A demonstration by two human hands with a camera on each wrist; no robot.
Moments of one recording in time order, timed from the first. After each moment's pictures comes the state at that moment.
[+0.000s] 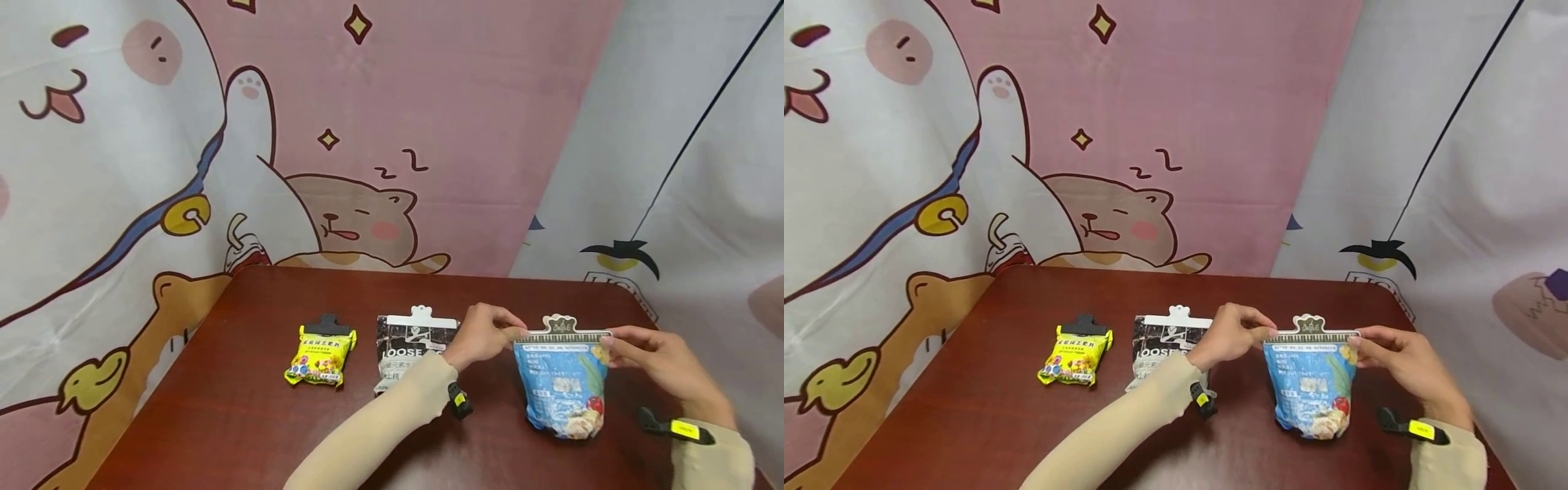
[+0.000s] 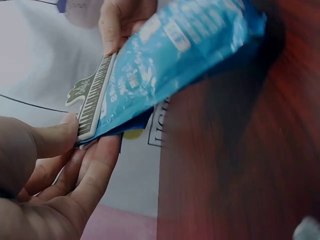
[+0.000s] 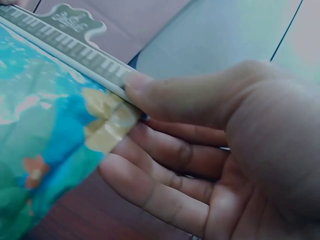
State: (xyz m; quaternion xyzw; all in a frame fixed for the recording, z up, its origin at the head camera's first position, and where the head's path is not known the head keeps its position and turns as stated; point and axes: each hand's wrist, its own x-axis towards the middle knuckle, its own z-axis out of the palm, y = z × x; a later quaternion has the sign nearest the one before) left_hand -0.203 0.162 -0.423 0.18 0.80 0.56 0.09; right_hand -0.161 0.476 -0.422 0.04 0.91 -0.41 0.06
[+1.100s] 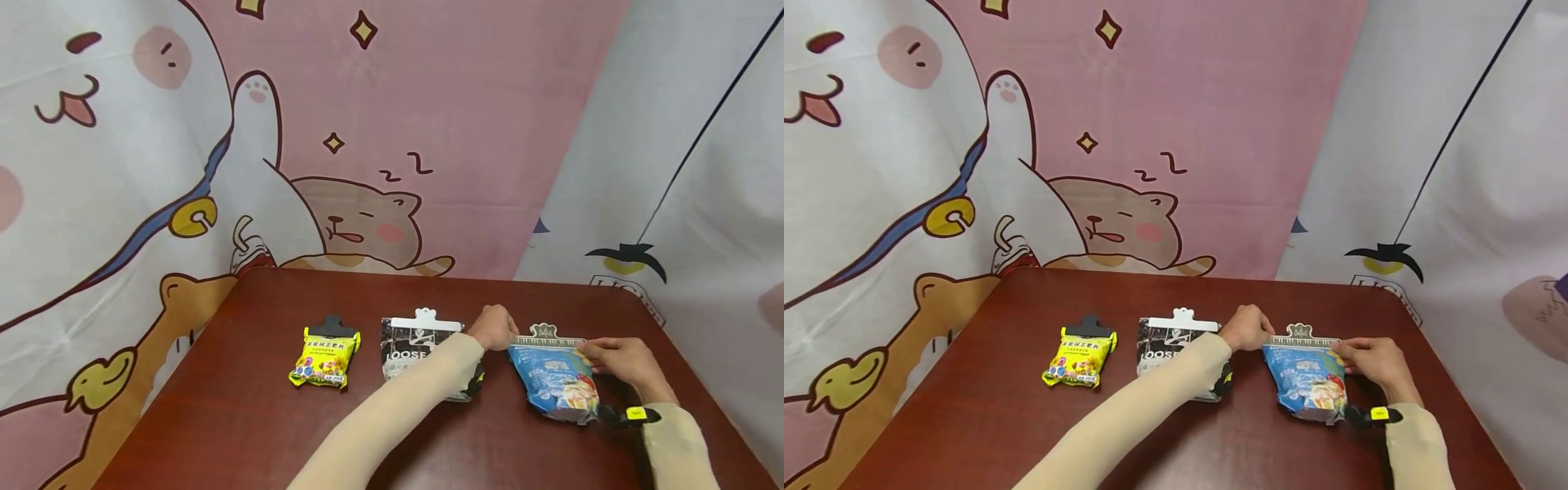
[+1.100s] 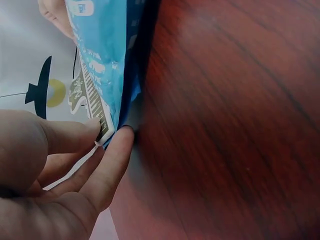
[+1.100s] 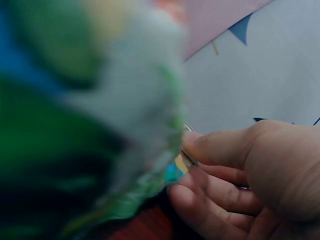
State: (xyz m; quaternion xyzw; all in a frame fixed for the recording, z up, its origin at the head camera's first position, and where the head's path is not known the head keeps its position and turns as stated) left_hand -0.254 0.195 -0.459 0.16 0.92 0.34 0.12; right_hand -0.204 0.467 -0.484 0.14 0.90 -0.40 0.09
